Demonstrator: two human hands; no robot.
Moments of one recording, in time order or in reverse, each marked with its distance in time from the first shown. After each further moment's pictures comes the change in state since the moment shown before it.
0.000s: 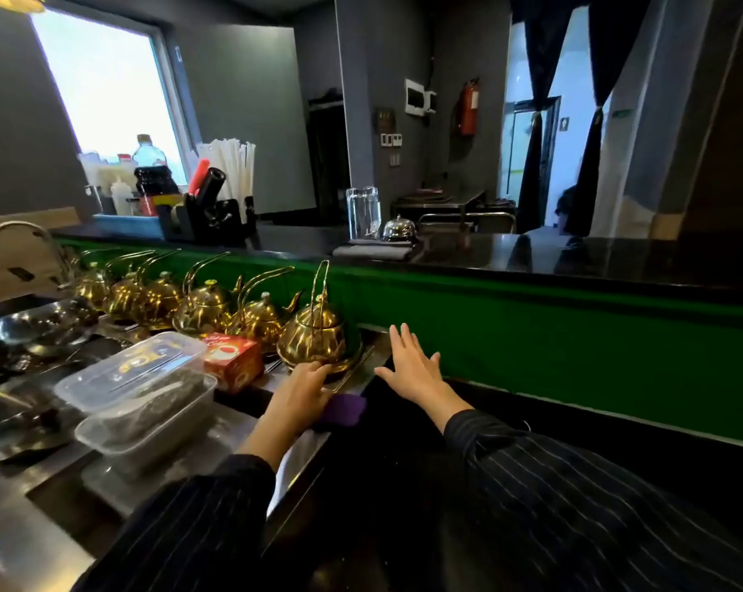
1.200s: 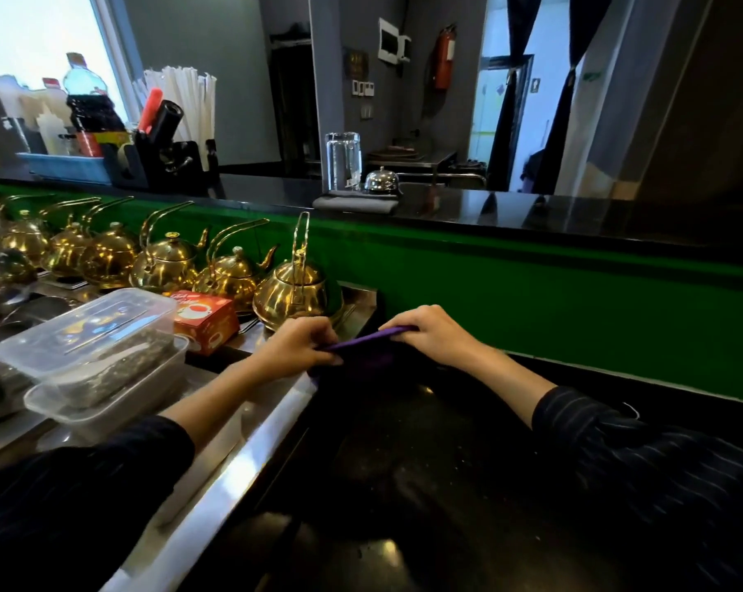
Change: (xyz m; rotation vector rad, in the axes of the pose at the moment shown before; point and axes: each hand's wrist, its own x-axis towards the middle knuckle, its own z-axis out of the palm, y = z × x) left_hand 0.011 -0.007 -0.017 -0.546 -0.203 0.229; right_hand -0.046 0.029 -0.041 0.257 0.008 -0.387
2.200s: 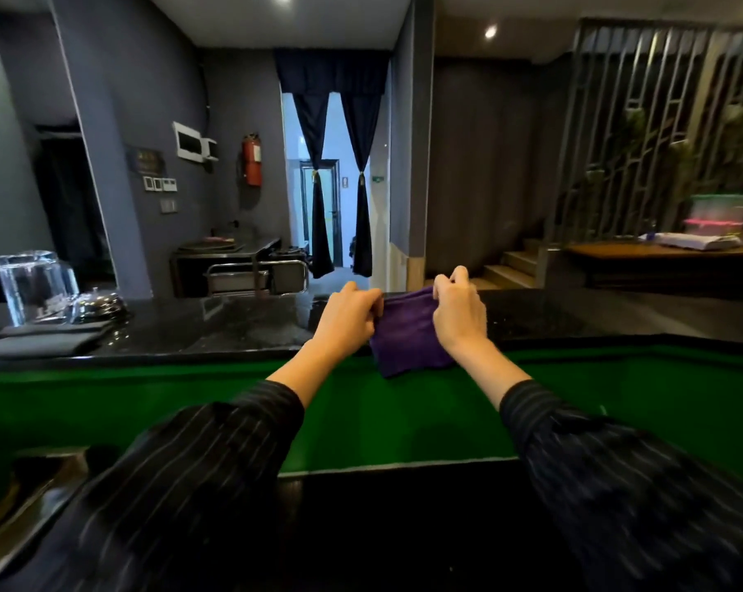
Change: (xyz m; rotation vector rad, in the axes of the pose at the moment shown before) left_hand 0.320 0.369 0.162 0.203 0.326 0.525; right_hand -0.164 0.157 -0.337 -0.667 0.886 0.658
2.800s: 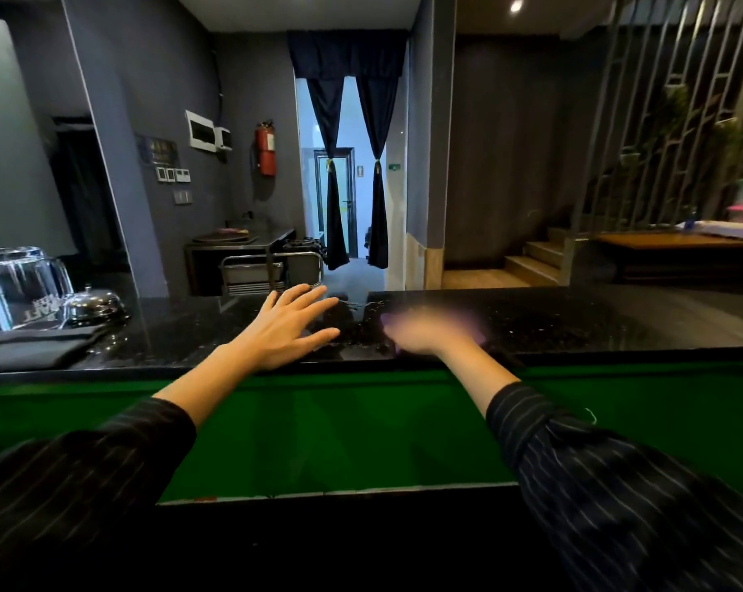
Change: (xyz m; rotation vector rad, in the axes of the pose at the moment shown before) left_hand -0.015 -0.134 -0.023 0.267 -0.309 0.000; right_hand 0.043 -0.033 0.089 -0.230 -0.840 0.083
